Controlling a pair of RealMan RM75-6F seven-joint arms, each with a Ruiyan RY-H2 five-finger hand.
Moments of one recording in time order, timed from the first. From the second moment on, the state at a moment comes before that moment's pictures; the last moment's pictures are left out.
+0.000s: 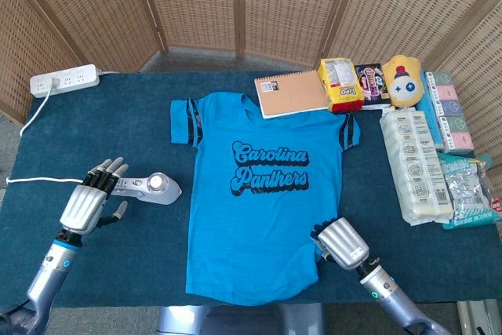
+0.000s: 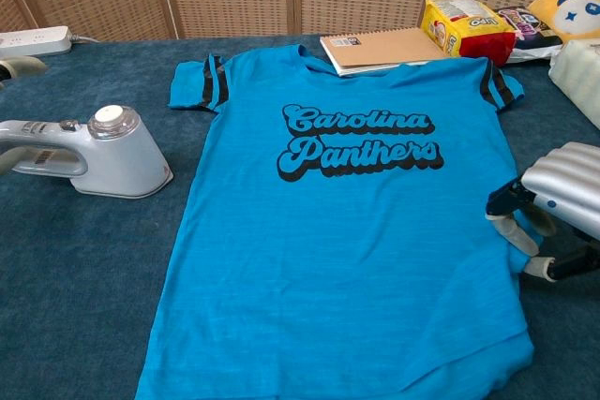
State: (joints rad) left arm -0.35 -1.54 0.03 -1.09 1.58 1.43 -0.12; right arm 0.39 -1.56 -0.10 -1.28 -1.79 1.32 -0.12
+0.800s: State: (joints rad) left arm -0.21 -1.31 0.01 -1.39 1.55 1.56 -0.08; right arm 0.38 -1.42 -0.12 -1.40 -1.70 1.22 -0.12
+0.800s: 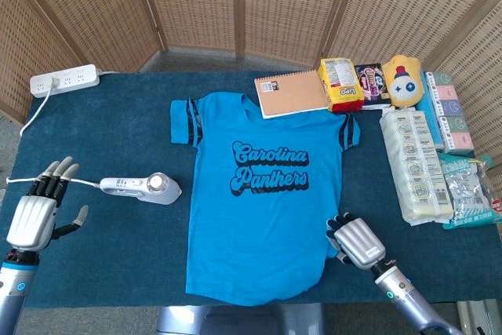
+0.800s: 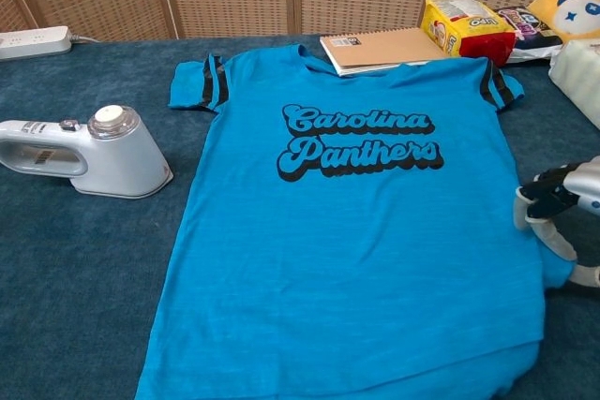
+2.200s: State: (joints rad) left arm -0.05 -1.22 -0.01 -1.45 1.47 1.61 -0.14; right arm 0.23 -1.36 -0.01 -1.34 -1.61 1.50 -0.03
